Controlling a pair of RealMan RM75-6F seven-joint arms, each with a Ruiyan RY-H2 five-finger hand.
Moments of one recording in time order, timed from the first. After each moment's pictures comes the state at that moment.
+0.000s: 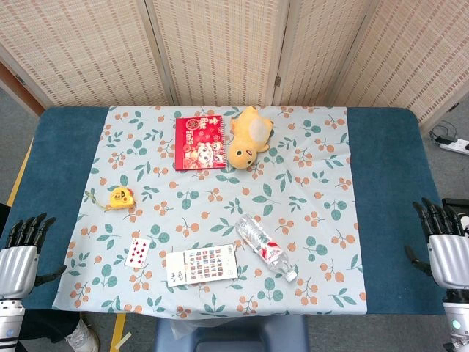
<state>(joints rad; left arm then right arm) -0.10 -1.15 -0.06 -1.66 1.45 1.48 0.14 0.06 -1.11 0.09 -1.62 -1.47 1.50 -0.09</state>
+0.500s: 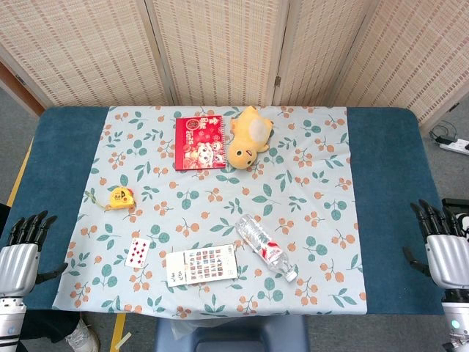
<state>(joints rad) -0.11 -1.16 -0.07 -1.65 1.46 1.48 0.13 0.07 -1.10 0.08 -1.64 -1.46 1.48 -0.09</state>
